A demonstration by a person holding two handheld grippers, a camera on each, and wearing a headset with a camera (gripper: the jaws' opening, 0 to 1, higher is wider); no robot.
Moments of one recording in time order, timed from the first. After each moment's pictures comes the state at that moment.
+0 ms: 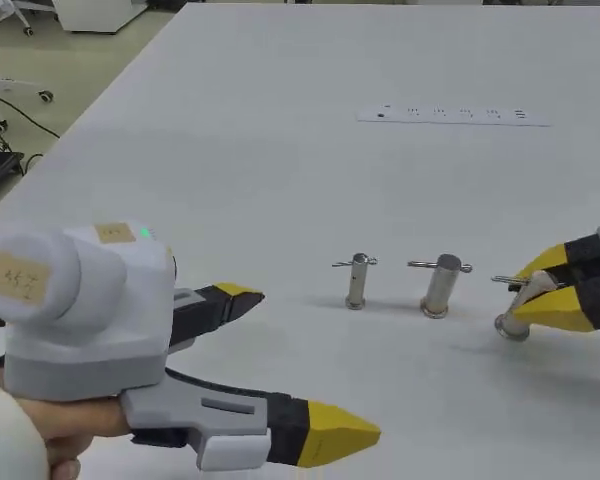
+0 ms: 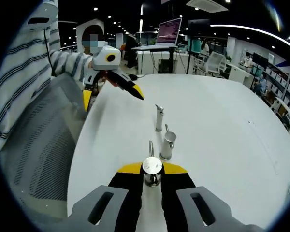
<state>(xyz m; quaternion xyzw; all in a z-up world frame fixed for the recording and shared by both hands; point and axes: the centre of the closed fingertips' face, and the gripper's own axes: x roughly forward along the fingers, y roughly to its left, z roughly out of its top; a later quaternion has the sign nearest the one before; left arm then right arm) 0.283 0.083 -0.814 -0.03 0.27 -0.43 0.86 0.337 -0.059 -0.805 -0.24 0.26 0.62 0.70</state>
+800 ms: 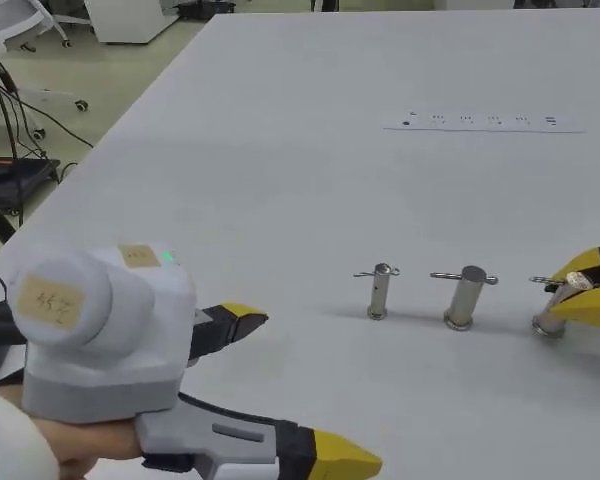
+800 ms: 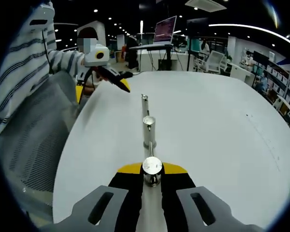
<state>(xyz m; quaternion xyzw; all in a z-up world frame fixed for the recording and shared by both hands) 0.272 0.090 -0.823 0.00 0.30 -0.41 0.86 0.361 -0.073 -0.822 -0.23 0.26 0.63 0.69</state>
